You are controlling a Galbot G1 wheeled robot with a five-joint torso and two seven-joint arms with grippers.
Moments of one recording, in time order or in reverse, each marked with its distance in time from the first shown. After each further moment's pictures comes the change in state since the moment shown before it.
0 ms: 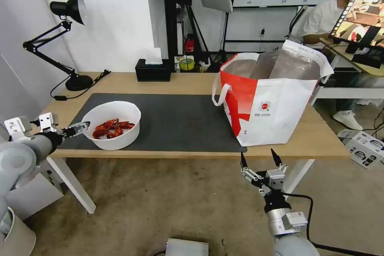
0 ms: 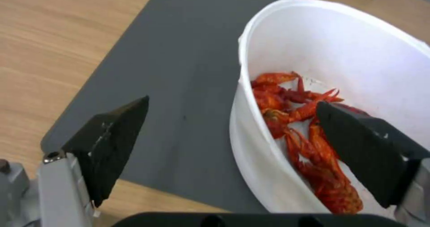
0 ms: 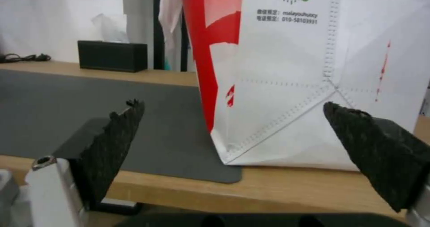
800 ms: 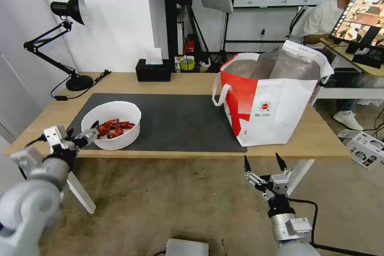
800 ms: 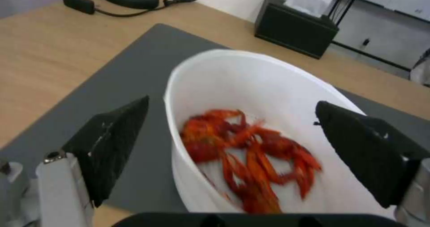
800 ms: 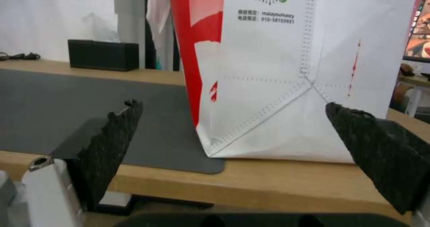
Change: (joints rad) left arm 0.094 -0.224 -0.050 -0.160 0.271 -0.165 0.067; right arm -0.064 0.014 0.047 0.014 -0.021 0.028 0.000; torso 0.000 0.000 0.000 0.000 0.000
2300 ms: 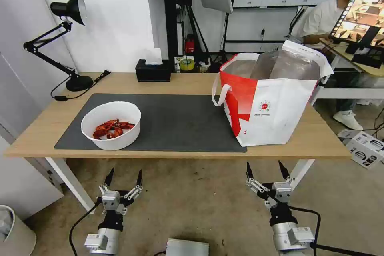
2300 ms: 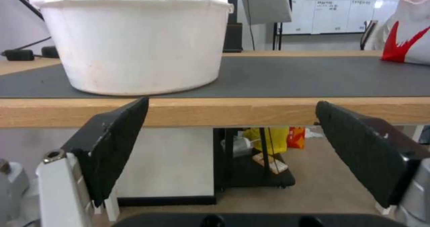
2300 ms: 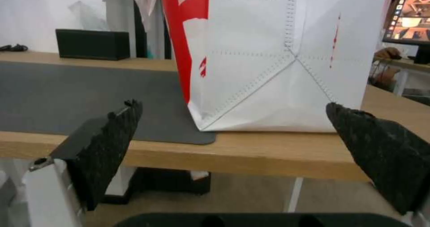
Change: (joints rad) left arm 0.387 -0.706 0.085 0.147 1.035 -0.870 0.601; right arm -0.069 0.039 0.021 0.004 -0.012 0.010 0.006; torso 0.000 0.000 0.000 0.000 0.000
